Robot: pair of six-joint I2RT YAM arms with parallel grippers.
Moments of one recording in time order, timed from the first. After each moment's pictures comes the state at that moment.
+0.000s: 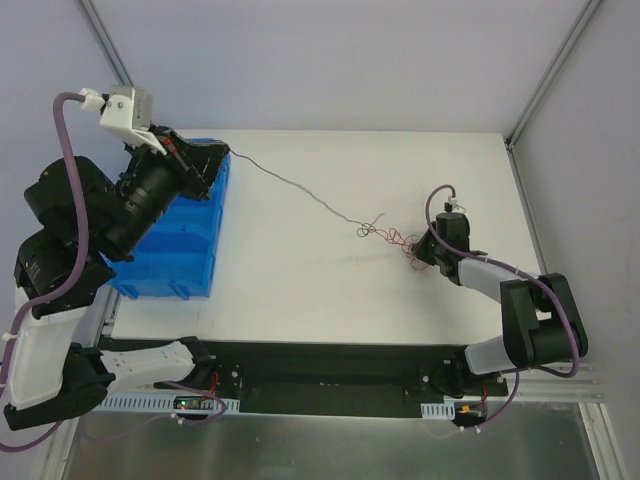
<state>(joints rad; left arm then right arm) -0.84 1.07 1.91 -0.81 -0.37 -0.27 0.21 1.44 0.57 0.10 0.03 0.59</state>
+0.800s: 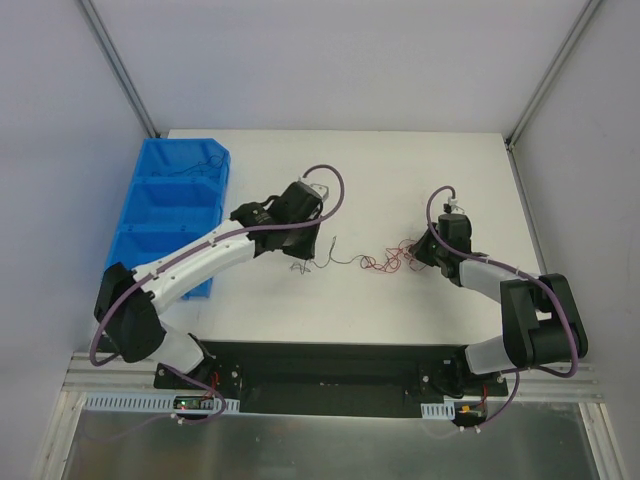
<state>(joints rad) -0.80 1.44 1.29 -0.76 -0.06 -0.45 0.19 1.44 0.55 0.13 -0.05 0.58</state>
